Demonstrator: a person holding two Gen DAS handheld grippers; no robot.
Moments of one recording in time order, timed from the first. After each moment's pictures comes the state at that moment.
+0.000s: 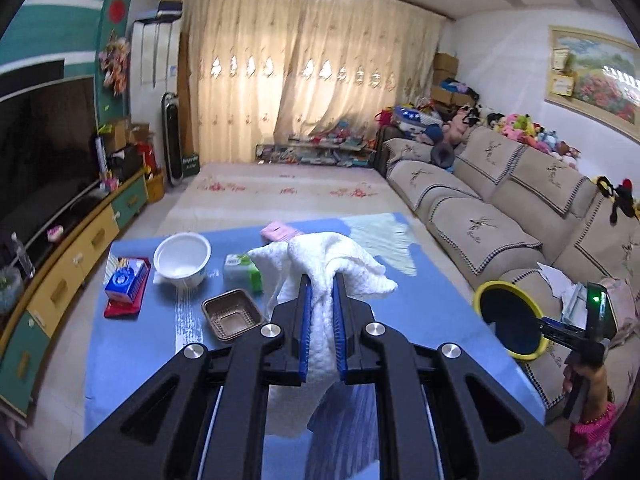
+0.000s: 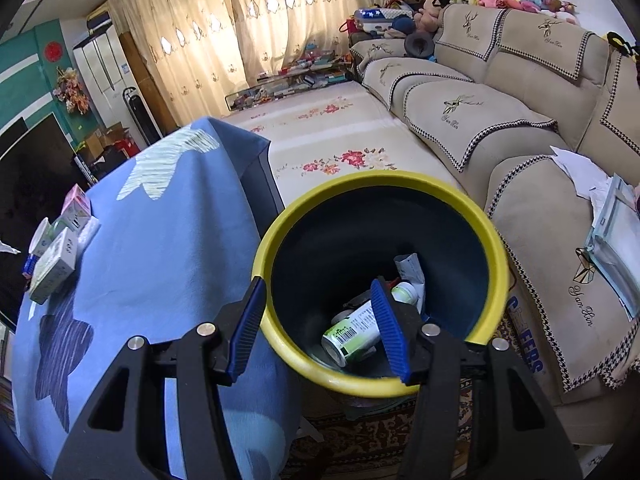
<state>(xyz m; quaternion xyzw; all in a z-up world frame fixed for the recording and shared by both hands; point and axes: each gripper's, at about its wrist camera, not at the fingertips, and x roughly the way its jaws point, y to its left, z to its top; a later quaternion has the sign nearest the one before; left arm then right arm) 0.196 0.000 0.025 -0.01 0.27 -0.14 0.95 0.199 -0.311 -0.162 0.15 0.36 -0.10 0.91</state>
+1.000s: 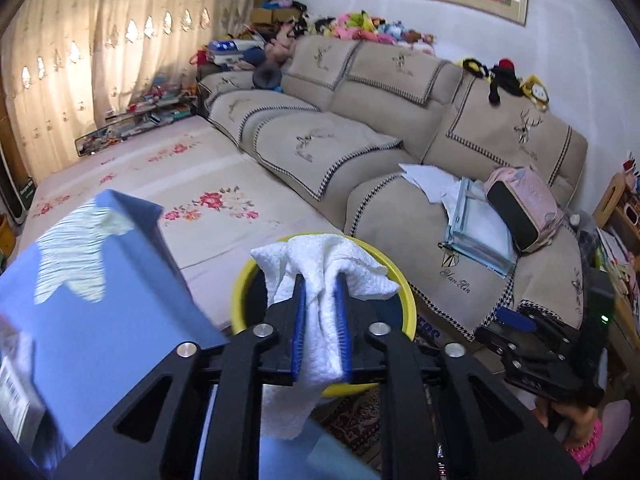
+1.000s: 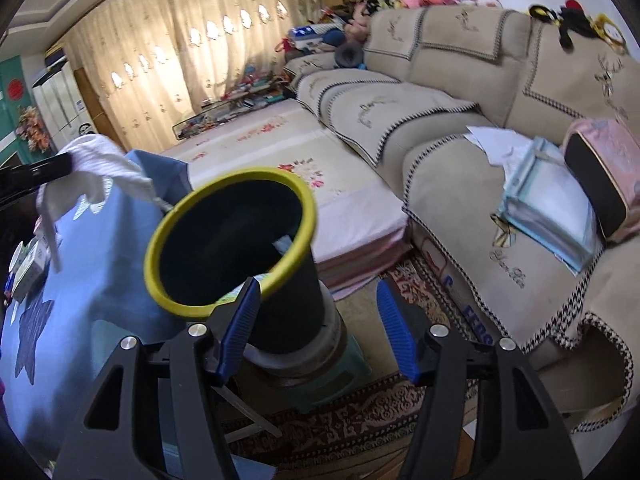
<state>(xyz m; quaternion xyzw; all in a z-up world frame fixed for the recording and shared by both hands) 0.232 -0.397 -0.043 0.11 0.36 -0.40 0.84 0.072 -0.414 -0.176 0.18 0.34 -0.20 0.90</state>
